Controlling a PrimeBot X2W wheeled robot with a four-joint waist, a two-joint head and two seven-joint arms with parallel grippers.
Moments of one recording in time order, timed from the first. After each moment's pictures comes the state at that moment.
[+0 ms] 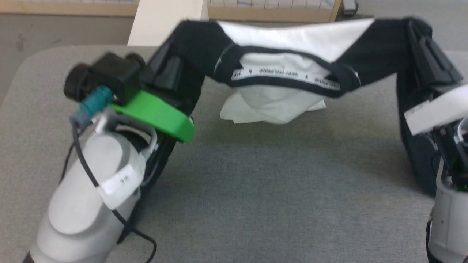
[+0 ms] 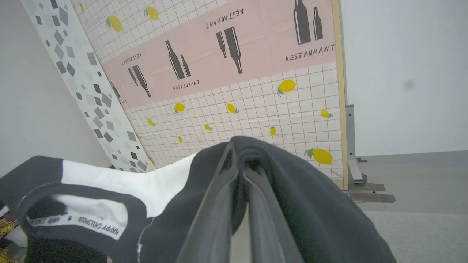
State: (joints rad) left arm -0.60 0.35 -0.45 -0.12 -0.43 0.07 0.02; right arm -0.45 -0.05 -0.13 -0.23 0.44 0.13 0.43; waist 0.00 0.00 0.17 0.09
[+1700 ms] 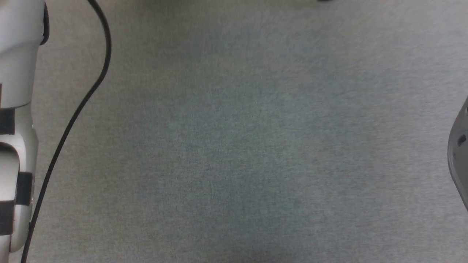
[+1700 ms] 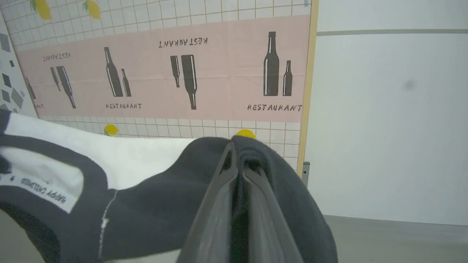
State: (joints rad) left arm -1.54 0.31 -0.43 0.49 -0.26 0.18 0.05; right arm -1.54 -0.05 -0.06 0.60 0.18 0.13 0.25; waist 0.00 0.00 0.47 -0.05
